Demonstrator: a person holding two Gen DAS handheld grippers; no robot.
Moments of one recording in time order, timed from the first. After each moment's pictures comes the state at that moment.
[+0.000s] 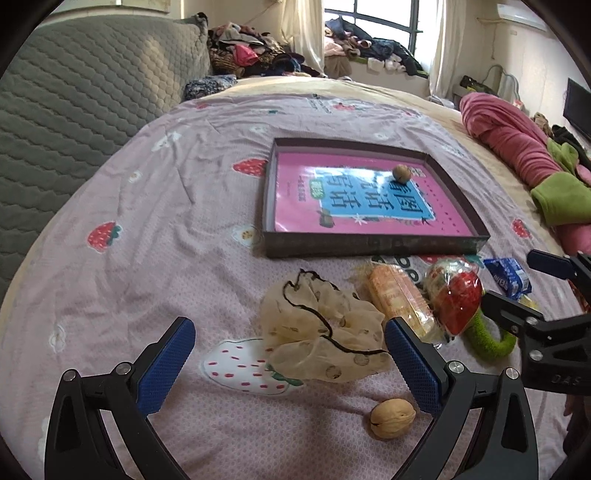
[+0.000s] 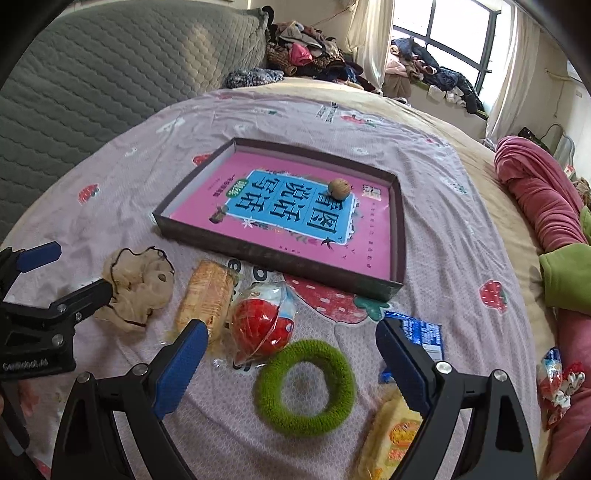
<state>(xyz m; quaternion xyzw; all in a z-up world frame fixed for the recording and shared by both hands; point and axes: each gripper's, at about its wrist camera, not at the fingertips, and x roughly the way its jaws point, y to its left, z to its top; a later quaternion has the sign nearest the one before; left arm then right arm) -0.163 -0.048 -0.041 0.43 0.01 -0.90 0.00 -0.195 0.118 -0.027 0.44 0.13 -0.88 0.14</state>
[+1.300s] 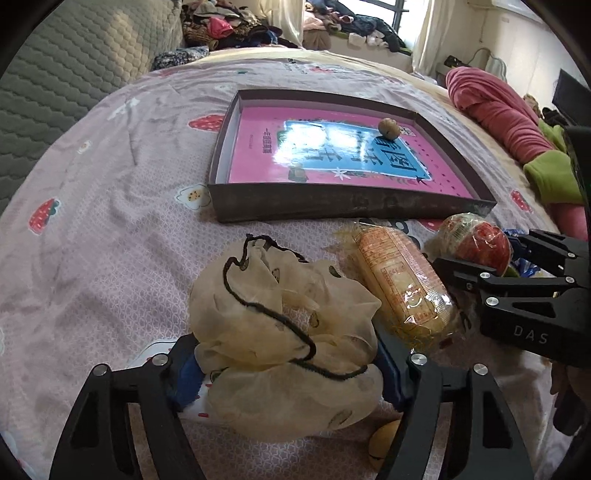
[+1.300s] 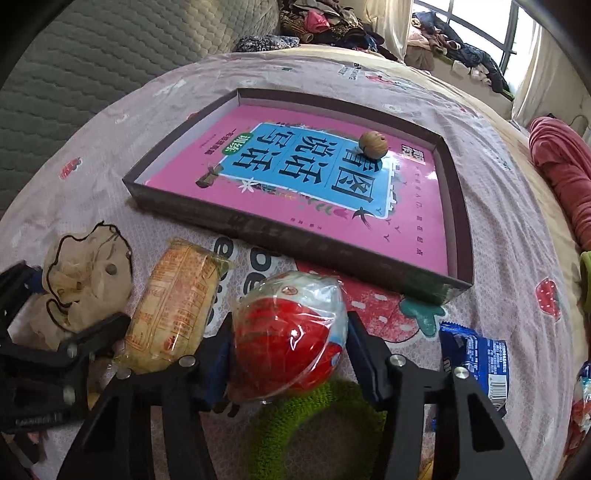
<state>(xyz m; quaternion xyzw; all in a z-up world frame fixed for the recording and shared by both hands) -0.192 -0.035 -0.097 0.47 0.03 -0.88 -0.05 -0.243 0.109 -0.084 0.48 0.12 -0.85 0.18</state>
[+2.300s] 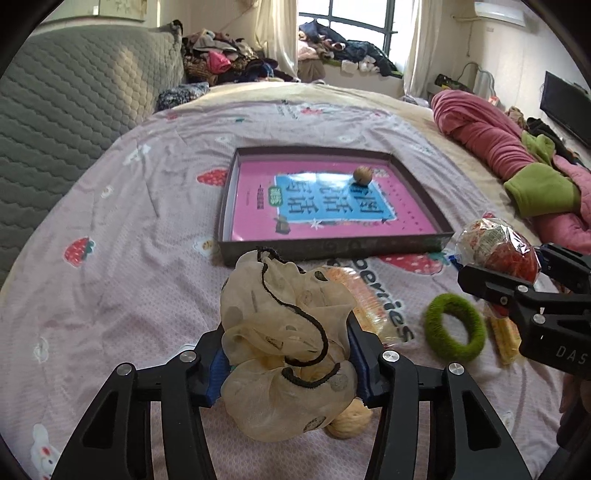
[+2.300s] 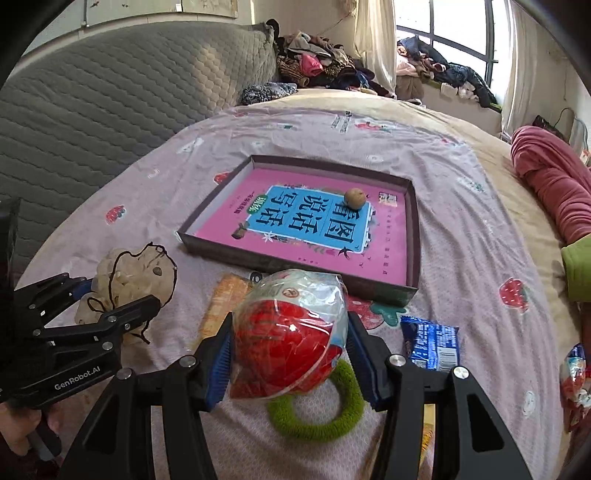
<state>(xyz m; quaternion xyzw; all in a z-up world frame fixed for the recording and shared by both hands) -0.151 -0.020 -0.024 0.41 0.01 -0.91 -0.04 -0.182 0.137 -0.001 0.41 0.07 -0.89 0.19</state>
